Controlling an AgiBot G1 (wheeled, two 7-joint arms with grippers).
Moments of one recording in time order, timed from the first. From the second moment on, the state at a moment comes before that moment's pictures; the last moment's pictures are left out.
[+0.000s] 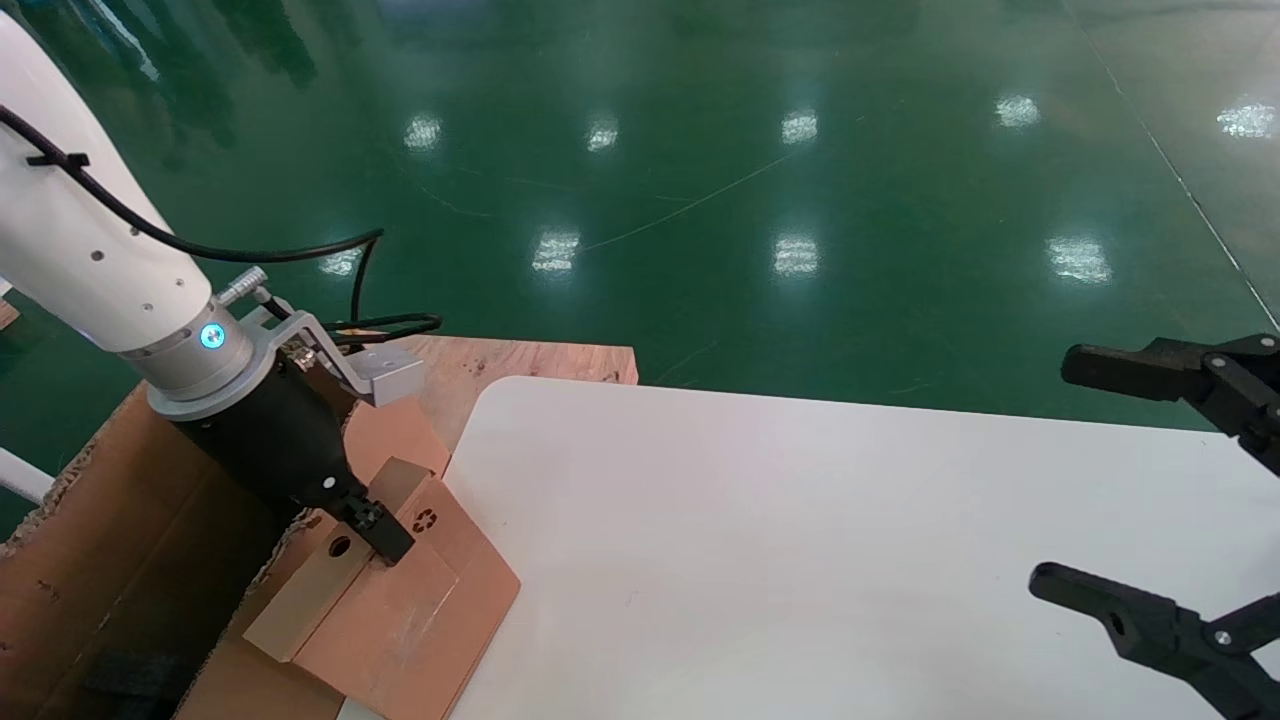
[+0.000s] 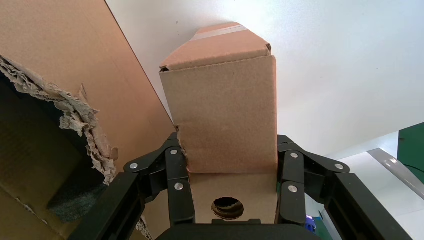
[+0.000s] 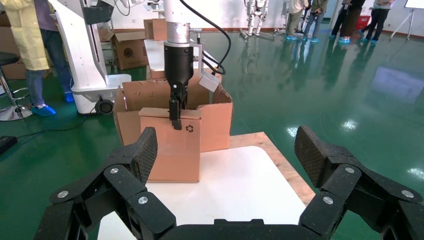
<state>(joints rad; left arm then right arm) -2.17 0.73 1.82 -1.05 1.36 1.54 -1.41 1.08 -0.58 -0.35 1.25 -0.67 -1.45 0.14</state>
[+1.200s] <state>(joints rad) -2.17 0.73 1.82 -1.05 1.36 1.54 -1.41 1.08 -0.58 -0.35 1.25 -0.67 -1.45 0.14</state>
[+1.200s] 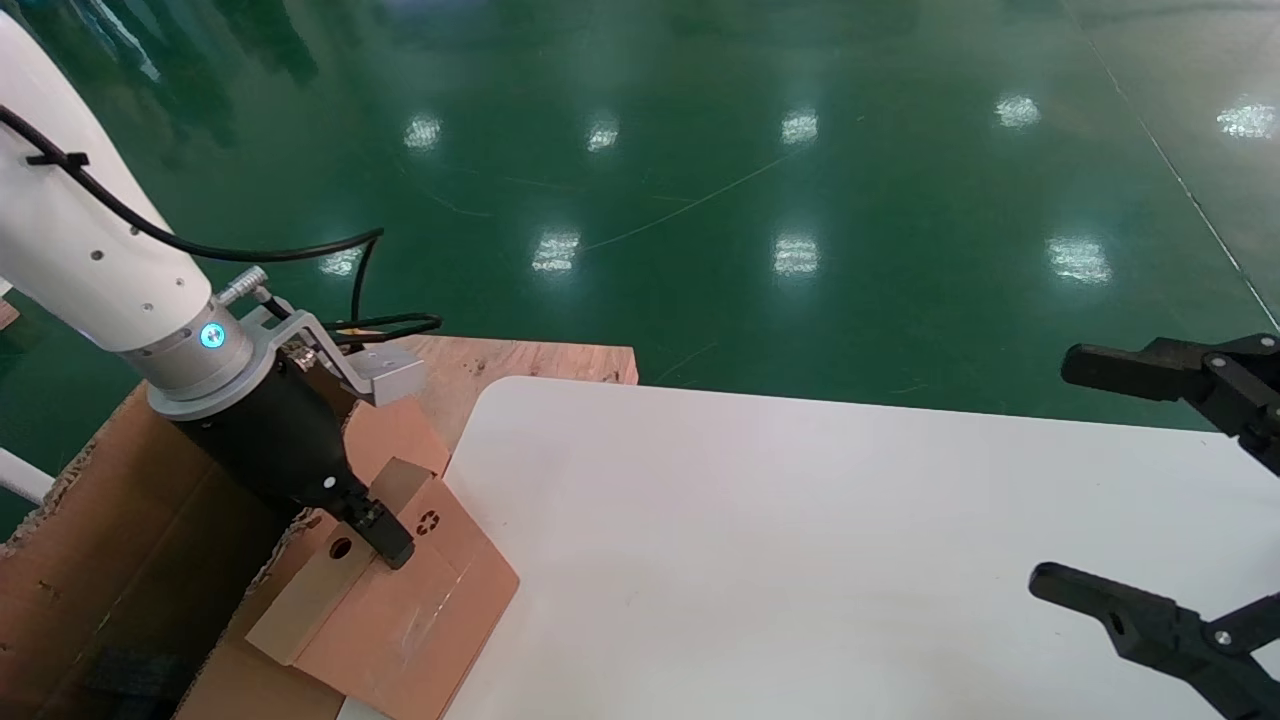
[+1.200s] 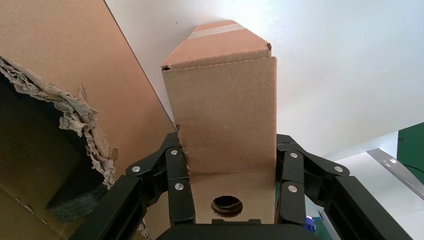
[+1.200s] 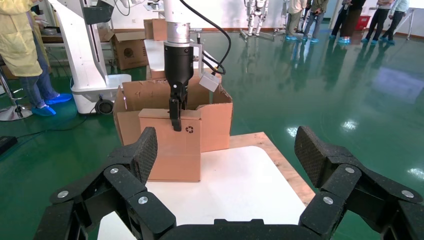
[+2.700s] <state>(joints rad) -2.18 0.74 1.83 -1.05 1.36 1.53 -1.42 1.08 -0.58 -0.35 1.25 -0.67 -1.45 0.14</state>
